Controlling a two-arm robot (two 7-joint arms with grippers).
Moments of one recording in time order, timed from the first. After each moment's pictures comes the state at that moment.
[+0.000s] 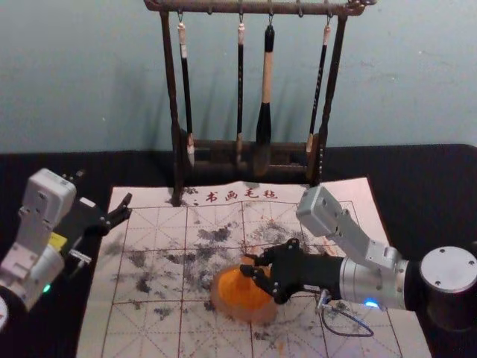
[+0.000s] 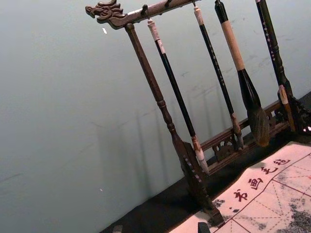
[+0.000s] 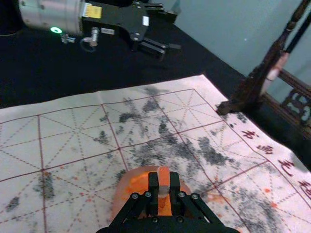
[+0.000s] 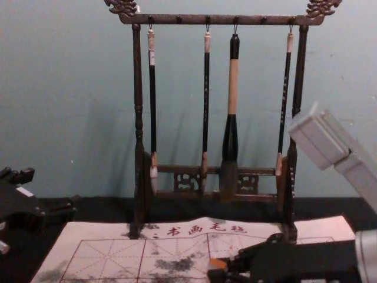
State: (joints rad) left arm -0.20 0.60 0.45 -1.41 -0.25 -0.12 0.03; right arm 0.39 0.49 -0.65 -1.41 0.26 0.13 0.64
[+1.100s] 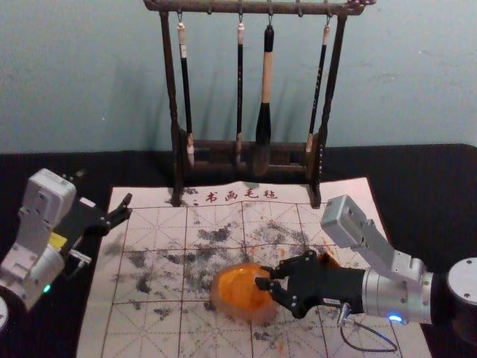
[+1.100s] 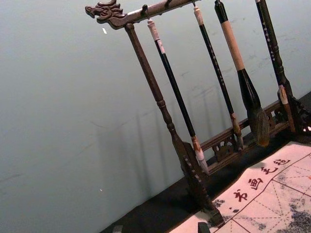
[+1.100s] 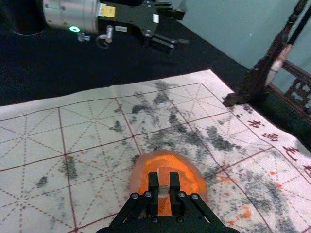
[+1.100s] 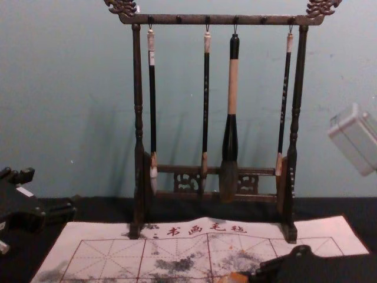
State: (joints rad) left arm -0.20 0.60 0.45 -1.41 -0.25 -0.12 0.03; right arm 0.32 0.56 -0.62 -1.49 0.31 0.13 0.67
